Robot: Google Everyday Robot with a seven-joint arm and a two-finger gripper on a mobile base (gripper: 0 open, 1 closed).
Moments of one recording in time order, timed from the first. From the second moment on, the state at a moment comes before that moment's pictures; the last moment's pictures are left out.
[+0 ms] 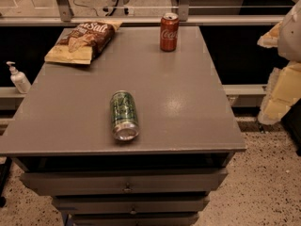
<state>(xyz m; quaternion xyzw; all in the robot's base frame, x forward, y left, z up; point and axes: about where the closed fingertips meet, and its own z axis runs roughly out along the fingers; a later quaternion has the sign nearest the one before) 0.438 -0.216 0.977 -0.60 0.78 -0.04 0.16</state>
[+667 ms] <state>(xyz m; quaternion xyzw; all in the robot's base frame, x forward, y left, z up) 0.446 -0.218 0.978 -0.60 0.78 -0.04 0.17</state>
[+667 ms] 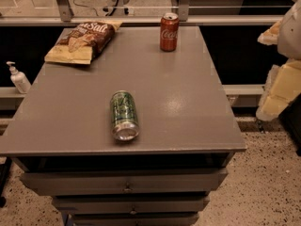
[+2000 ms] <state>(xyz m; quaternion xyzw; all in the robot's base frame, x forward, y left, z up) 0.649 -0.205 0.939 -0.47 0.78 0.07 0.41</state>
